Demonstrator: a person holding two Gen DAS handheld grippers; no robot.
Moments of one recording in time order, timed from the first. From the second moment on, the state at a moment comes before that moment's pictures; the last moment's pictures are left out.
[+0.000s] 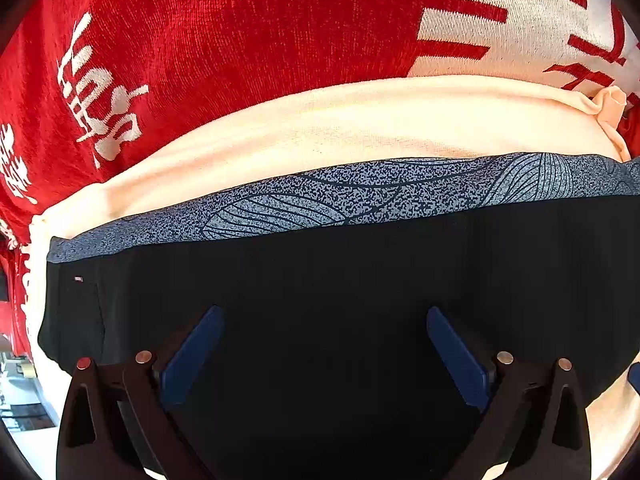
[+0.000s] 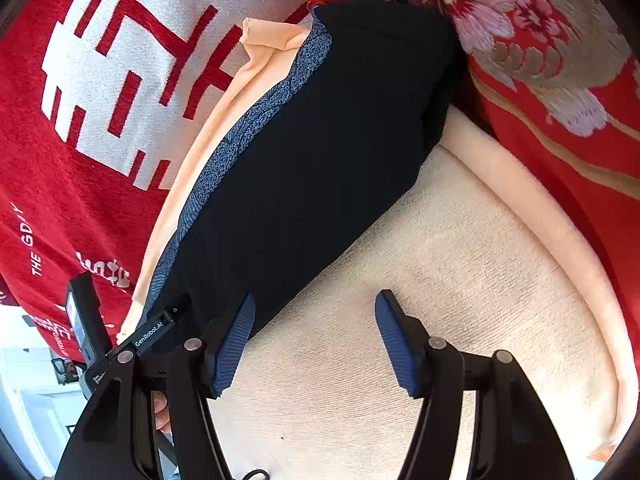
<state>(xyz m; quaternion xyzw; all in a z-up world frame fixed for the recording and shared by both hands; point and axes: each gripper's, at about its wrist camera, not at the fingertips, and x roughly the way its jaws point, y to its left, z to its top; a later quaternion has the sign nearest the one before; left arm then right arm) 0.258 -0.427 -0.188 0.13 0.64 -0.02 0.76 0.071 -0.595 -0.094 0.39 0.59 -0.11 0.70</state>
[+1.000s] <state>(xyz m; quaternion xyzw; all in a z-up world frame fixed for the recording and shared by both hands) 0.228 -0.486 -0.177 0.11 0.65 -0.09 0.75 0.068 -0.626 -0.074 0.35 0.56 -0.18 0.73</state>
